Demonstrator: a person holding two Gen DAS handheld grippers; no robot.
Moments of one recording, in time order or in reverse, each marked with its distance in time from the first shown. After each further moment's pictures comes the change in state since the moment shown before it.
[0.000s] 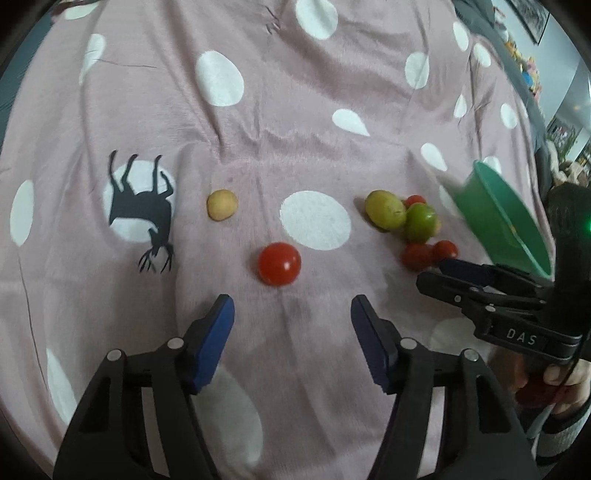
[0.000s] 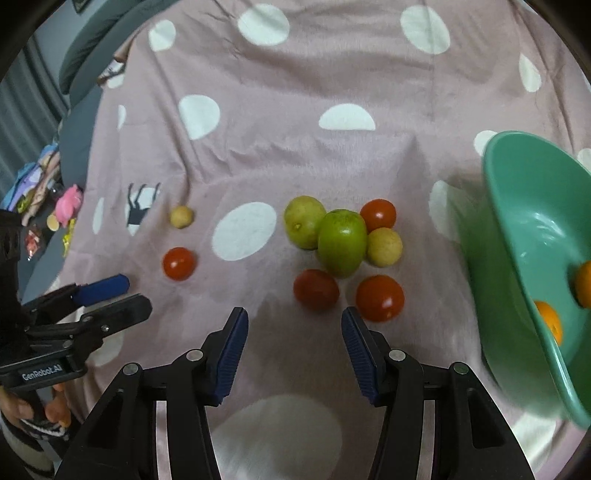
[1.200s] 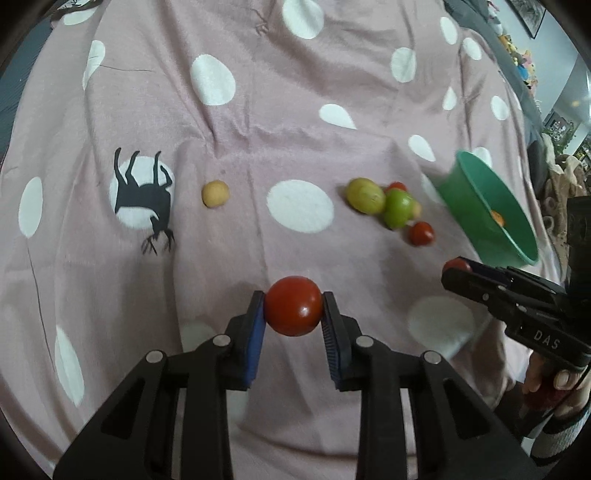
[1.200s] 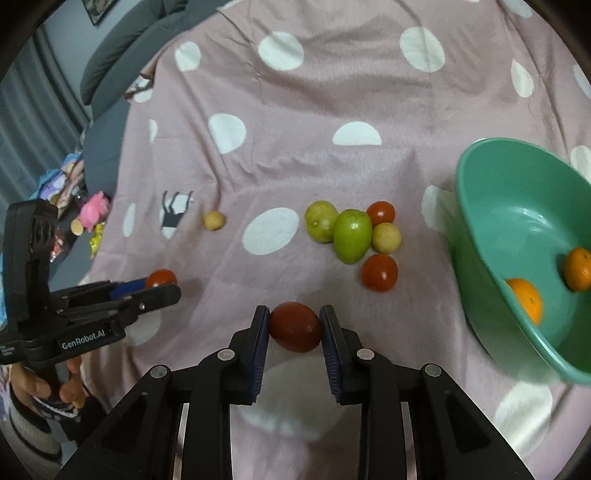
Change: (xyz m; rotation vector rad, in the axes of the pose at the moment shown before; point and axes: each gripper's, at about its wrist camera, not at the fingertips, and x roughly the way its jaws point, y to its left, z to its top) left arm -0.030 -0.012 -0.015 0.010 0.026 -0.018; right arm -0.046 0.003 -0.018 0.003 -0.071 0.082
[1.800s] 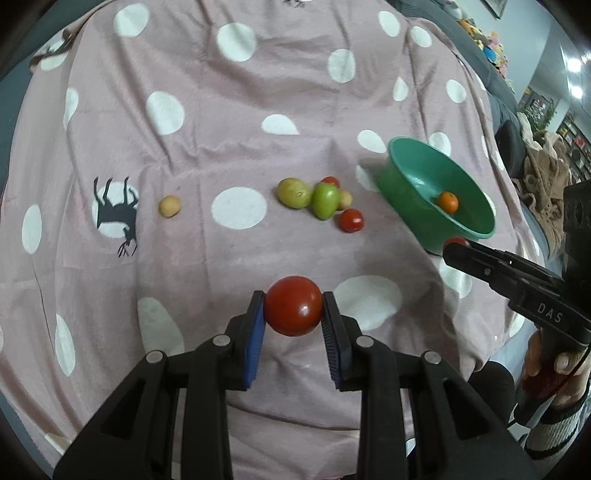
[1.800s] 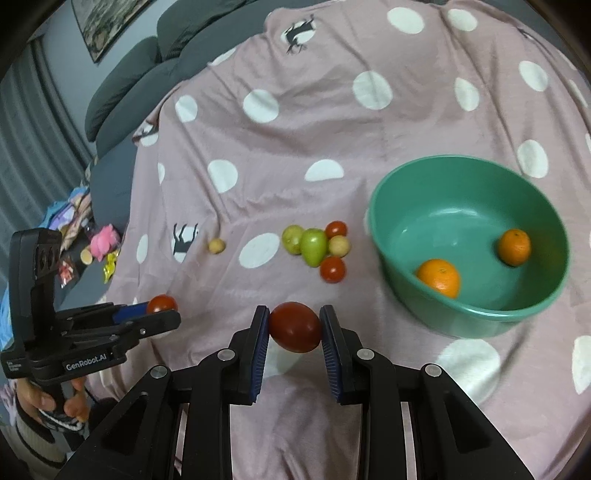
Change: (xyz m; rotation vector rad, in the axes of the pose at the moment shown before) left arm -0.032 -0.069 -0.011 0.102 -0.028 -0.023; right arm -0.070 -0.021 -0.026 0.068 -0.135 -0.016
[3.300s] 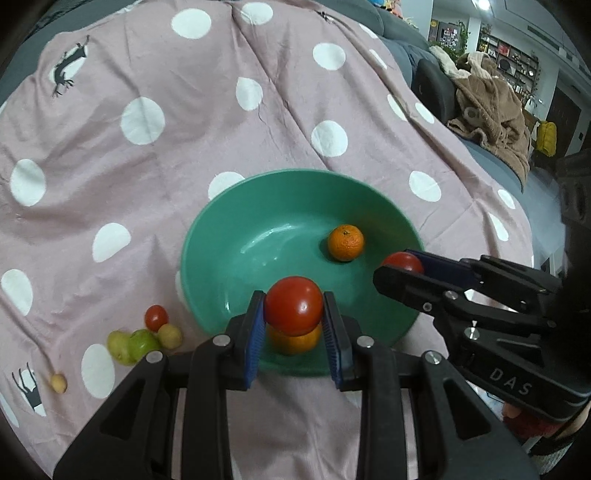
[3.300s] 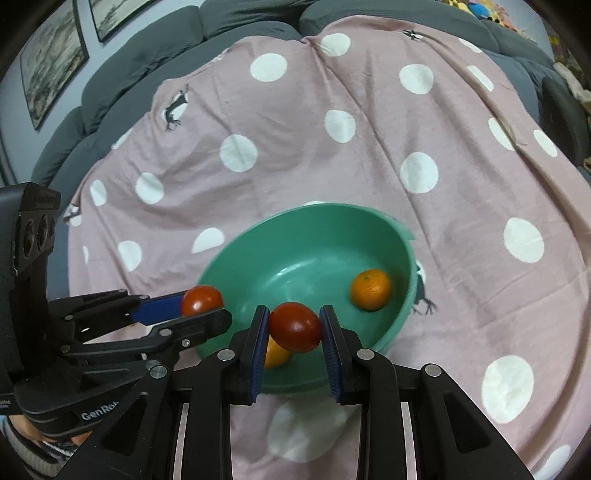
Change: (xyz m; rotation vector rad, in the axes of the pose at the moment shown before) left arm 0.099 -0.184 0.094 0.393 -0.029 -0.109; right arm -0.039 -0.117 0.017 0.163 -0.173 -0.206
